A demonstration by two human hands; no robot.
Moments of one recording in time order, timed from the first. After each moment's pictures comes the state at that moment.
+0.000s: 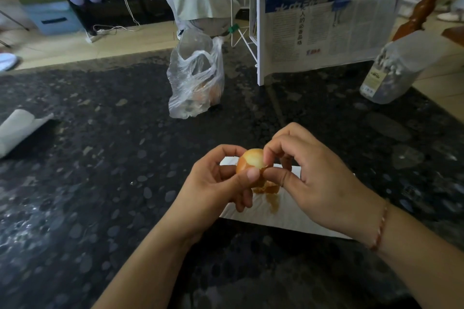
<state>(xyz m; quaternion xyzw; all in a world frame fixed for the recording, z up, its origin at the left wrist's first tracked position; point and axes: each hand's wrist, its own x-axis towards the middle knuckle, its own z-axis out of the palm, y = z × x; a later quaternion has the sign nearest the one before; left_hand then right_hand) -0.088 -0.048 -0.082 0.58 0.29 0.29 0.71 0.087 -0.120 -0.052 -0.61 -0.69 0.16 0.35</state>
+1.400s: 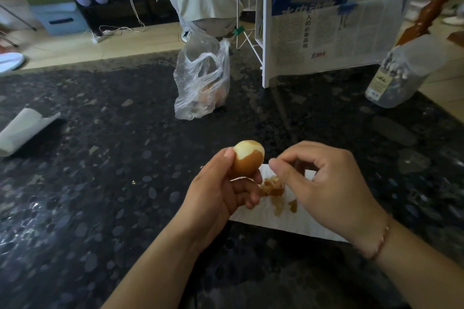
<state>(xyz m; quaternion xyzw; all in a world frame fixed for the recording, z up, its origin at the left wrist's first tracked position) -0.080 -0.054 -0.084 0.43 0.29 0.32 0.80 0.082 -0.122 -0.060 -0.67 -0.61 0.13 0.40</state>
